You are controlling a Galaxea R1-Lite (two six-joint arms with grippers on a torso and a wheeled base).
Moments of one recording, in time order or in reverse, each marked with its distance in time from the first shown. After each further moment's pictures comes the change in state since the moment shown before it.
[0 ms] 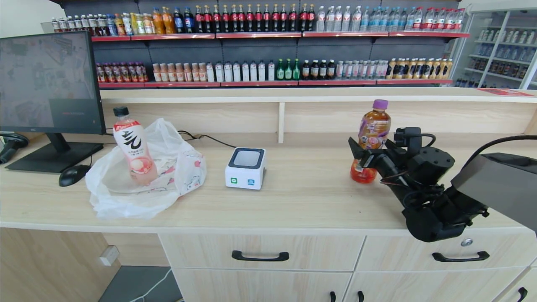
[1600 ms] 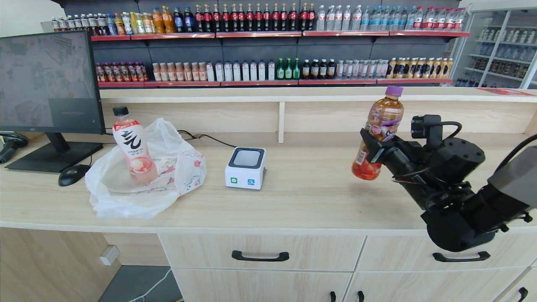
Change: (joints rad) left arm 0.001 0.000 0.000 0.011 -0.003 0.018; right arm 0.061 -0.228 0.202 0.001 -0.008 0.018
